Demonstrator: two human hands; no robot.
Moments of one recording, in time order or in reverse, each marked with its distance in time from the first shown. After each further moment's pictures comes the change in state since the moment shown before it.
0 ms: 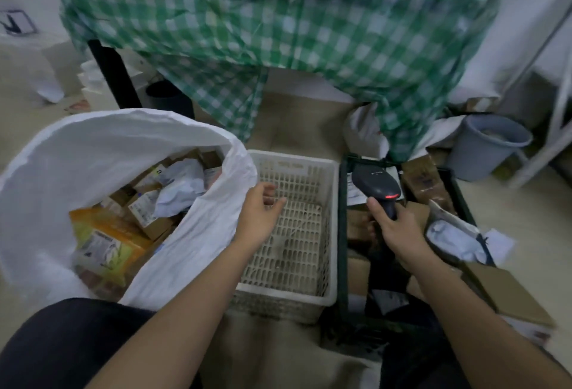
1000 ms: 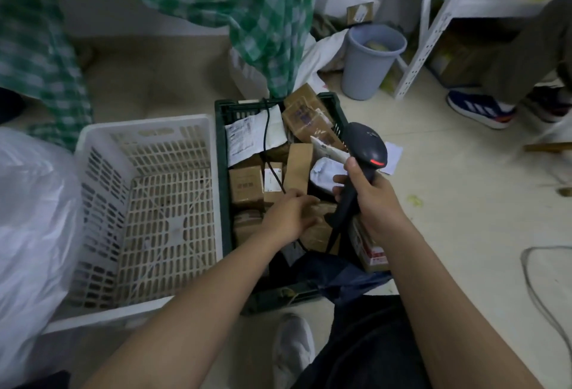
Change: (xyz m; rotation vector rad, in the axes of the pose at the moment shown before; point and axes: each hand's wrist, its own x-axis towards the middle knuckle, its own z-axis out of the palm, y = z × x) left_hand -0.040 0.029 0.286 0.385 -0.822 0.252; right_hand 0.021 0.071 -0.157 0.304 0.322 0.142
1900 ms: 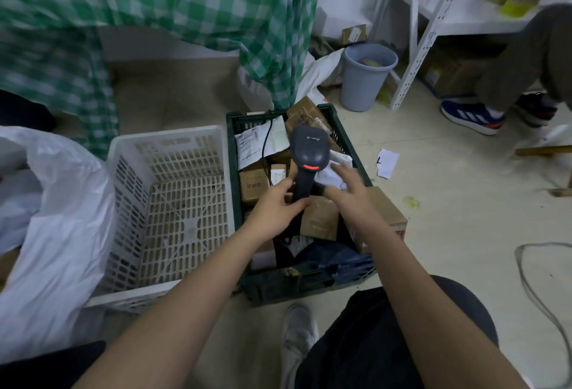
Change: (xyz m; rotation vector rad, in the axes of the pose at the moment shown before) left_hand -0.073 0.040 -0.050 -0.478 0.149 0.034; right_hand -0.037 0.005 0.000 -0.453 -0.185 -0.112
